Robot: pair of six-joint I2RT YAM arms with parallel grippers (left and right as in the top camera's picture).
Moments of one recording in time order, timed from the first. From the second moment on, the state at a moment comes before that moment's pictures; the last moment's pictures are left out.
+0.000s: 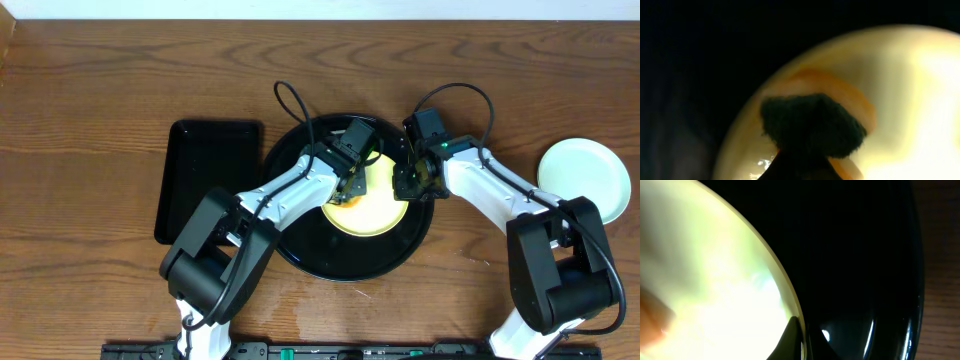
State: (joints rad) left arm -0.65 1.97 1.25 -0.56 -0.12 -0.71; right arm 0.35 1.84 1.10 -0.64 -0.09 0.35
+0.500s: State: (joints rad) left arm -0.74 1.99 1.28 -0.63 -0.64 -0.54; right arm 0.35 1.84 1.10 -0.66 -0.10 0.36
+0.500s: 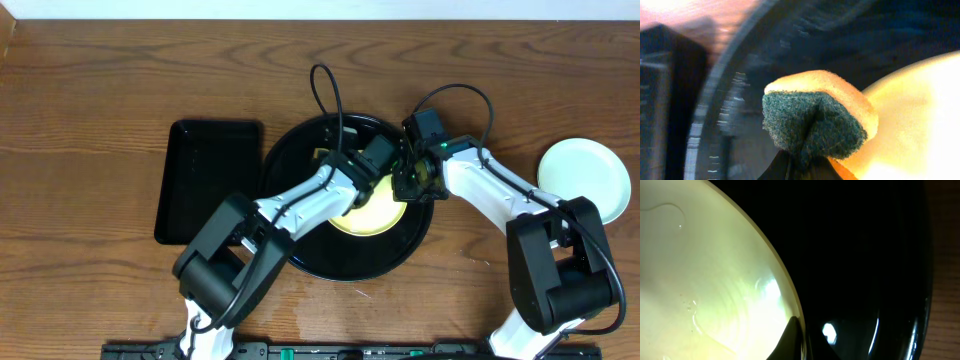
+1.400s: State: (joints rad) left arm -0.07 1.67 1.14 -0.87 -0.12 -0.41; right arm 0.35 1.84 1.10 -0.67 -0.08 0.17
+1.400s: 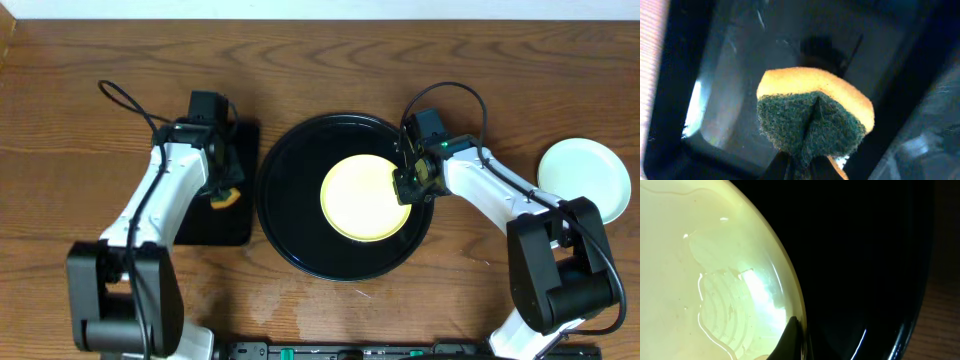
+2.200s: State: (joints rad) left arm -0.23 1.68 1.16 -0.73 0.27 -0.38; right arm 0.34 1.84 1.10 -0.61 -0.17 0.14
